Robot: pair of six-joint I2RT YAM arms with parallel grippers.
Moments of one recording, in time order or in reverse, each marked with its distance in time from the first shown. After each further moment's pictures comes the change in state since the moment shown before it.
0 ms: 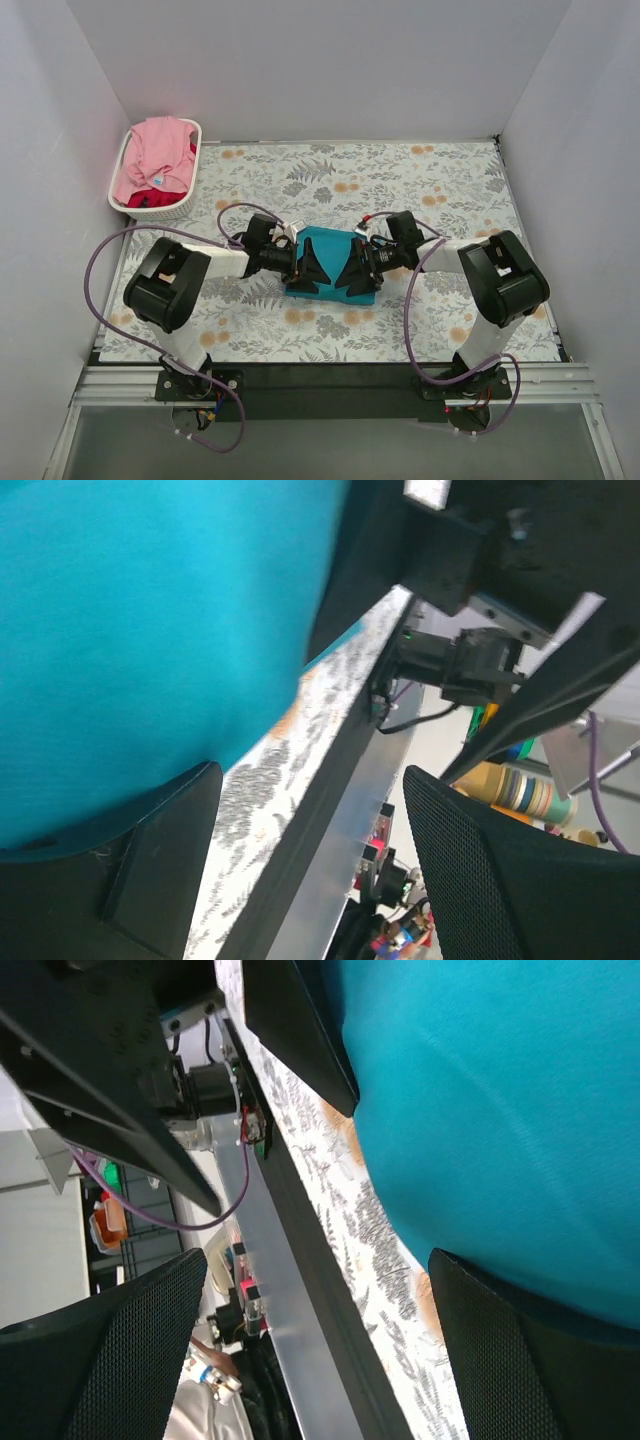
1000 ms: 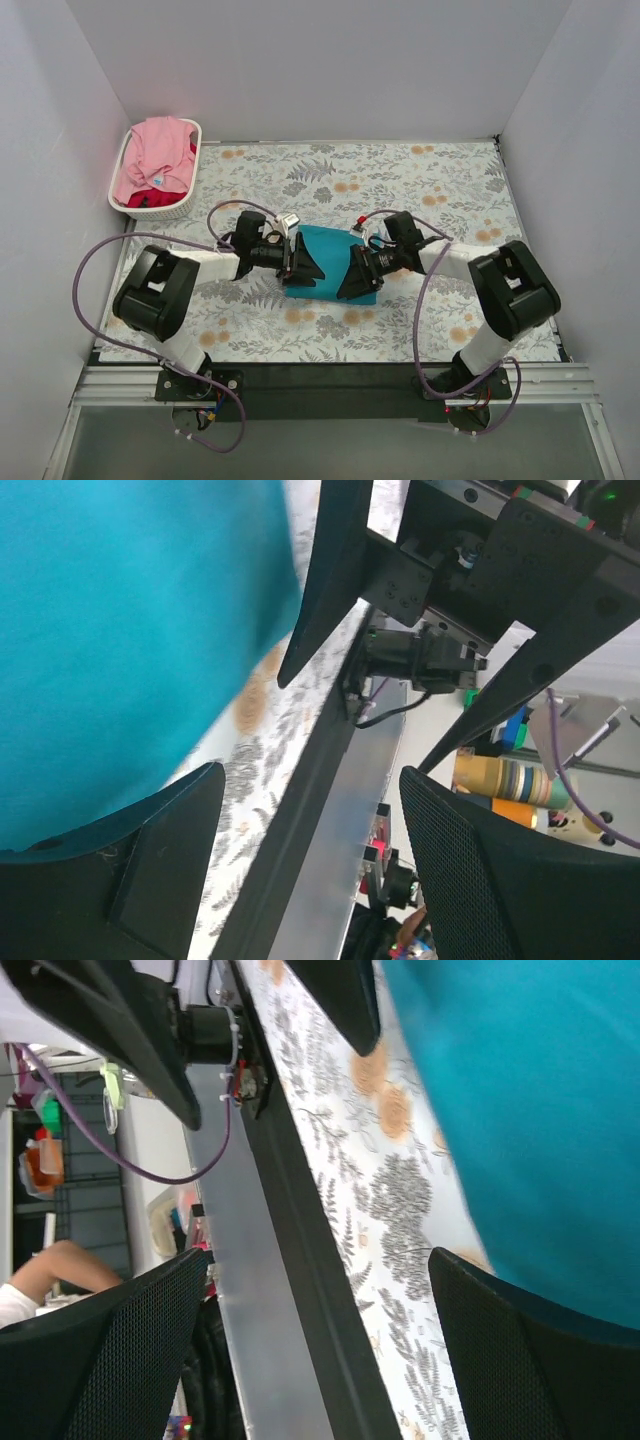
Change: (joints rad) left arm 0.056 -0.077 -0.044 0.084 0.076 -0.011; right arm 0.040 -0.116 0.002 -0.111 -0.021 -0.193
